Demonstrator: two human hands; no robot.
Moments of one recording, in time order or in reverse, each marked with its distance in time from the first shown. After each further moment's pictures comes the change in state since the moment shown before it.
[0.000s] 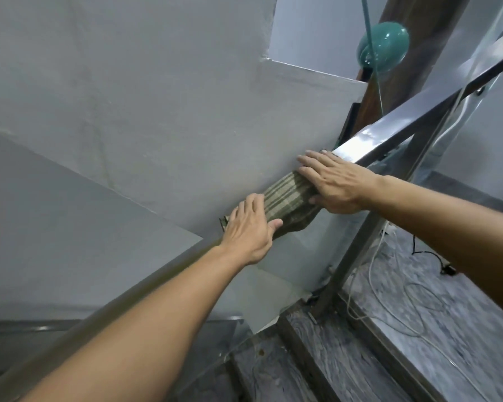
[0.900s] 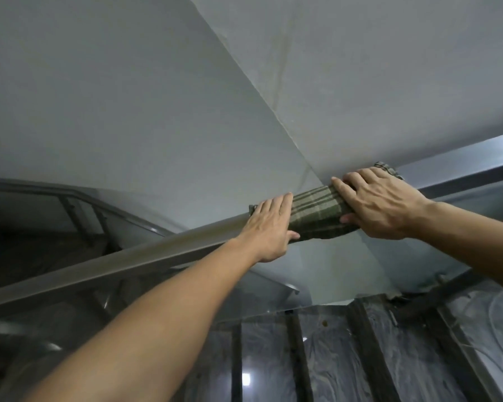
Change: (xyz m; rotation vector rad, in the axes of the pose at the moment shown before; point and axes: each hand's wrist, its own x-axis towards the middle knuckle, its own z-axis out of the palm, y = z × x) left_hand -0.139 -0.135 -0.009 0.195 -0.067 -0.204; right_hand 0.054 -0.175 0.020 -0.151 0.090 -0.323
